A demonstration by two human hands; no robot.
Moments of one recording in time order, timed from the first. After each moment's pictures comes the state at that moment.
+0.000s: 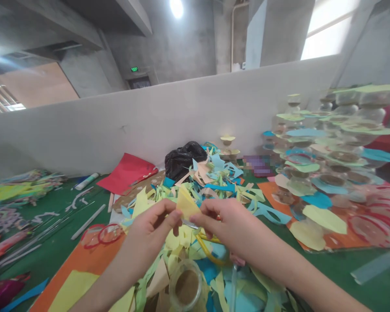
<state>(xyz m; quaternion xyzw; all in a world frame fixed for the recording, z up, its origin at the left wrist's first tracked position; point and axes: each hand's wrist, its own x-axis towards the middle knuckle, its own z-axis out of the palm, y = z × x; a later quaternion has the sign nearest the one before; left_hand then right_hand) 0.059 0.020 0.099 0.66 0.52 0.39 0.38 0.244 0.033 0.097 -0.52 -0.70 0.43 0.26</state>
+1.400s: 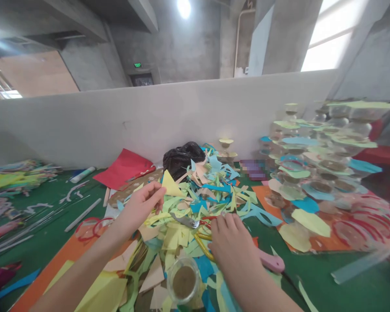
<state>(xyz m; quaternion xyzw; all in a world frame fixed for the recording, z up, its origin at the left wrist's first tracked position) 0.021 0.072 0.086 0.65 0.53 0.41 0.36 0.248 0.024 0.011 -0.53 -0.83 -0.17 -0.01</state>
